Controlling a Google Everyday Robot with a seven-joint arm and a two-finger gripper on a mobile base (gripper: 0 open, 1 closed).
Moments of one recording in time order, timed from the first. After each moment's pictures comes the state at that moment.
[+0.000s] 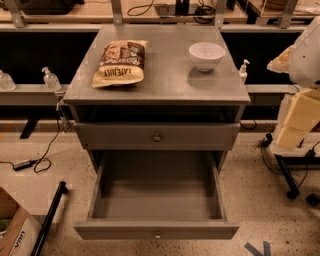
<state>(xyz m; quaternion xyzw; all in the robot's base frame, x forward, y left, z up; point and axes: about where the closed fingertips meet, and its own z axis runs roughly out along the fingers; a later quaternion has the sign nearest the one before) 0.438 -0.216 0.977 -0.60 0.78 -0.04 0.16</state>
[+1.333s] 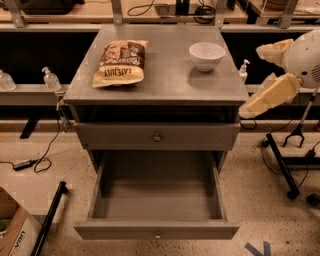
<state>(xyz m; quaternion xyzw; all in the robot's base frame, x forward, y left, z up) 0.525 -0.204 0.972 -0.52 0.75 0.12 0.40</state>
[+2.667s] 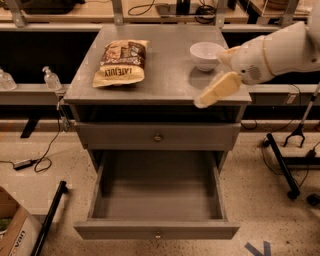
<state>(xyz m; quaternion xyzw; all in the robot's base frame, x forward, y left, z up) 0.600 -0.137 0.935 -0.50 0.74 0.17 0.41</state>
